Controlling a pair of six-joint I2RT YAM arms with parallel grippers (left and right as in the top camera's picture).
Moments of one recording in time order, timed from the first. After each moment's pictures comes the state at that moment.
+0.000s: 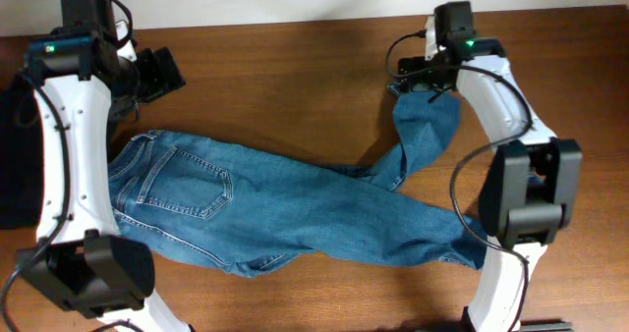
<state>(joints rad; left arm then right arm) 0.10 1.91 2.04 -1.27 0.12 -0.31 0.04 2.15 1.80 -0.75 0.00 0.05</state>
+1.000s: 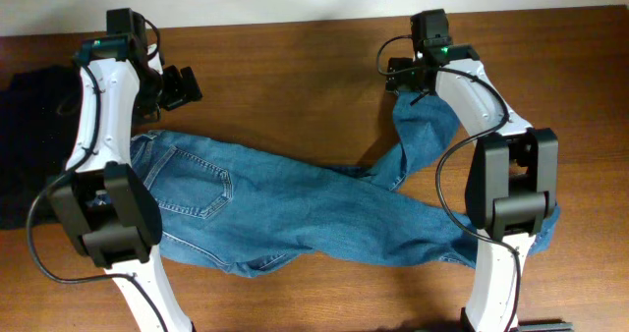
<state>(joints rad) 0.10 2.20 2.04 -1.18 0.11 -0.25 0.09 2.22 1.80 -0.67 0.13 0.23</state>
